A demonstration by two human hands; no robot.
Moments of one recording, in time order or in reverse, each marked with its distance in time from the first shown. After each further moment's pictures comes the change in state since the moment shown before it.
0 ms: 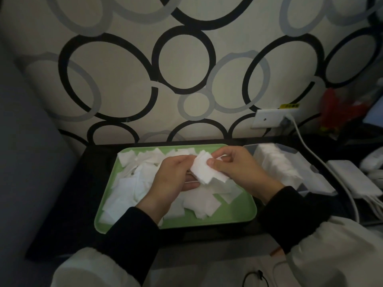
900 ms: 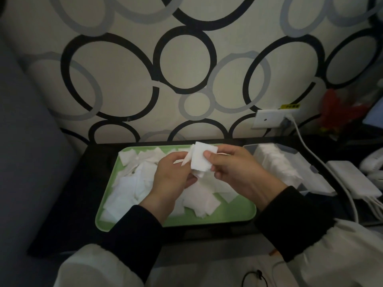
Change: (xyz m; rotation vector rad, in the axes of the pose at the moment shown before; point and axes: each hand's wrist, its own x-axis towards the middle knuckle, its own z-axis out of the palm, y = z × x) left_hand 0.002 -0.007 0.002 -0.096 0.128 0.025; right_hand -0.006 -0.018 0.014 0.437 -0.009 0.176
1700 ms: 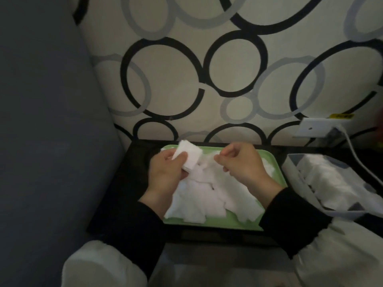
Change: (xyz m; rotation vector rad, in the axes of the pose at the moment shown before) left_hand 0.013 0.015 -0.102 0.059 0.289 0.031; right_hand 0.032 0.011 0.080 -0.589 0.176 -0.202
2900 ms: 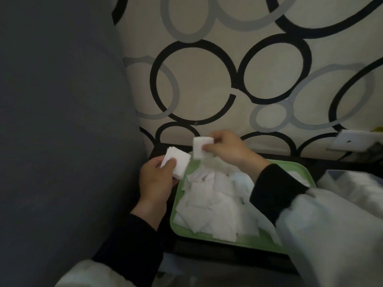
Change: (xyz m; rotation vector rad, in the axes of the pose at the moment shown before) left_hand 0.029 0.003 -0.071 -0.071 0.215 0.014; right_hand 0.072 -0.050 0.081 -0.235 -0.323 -0.186
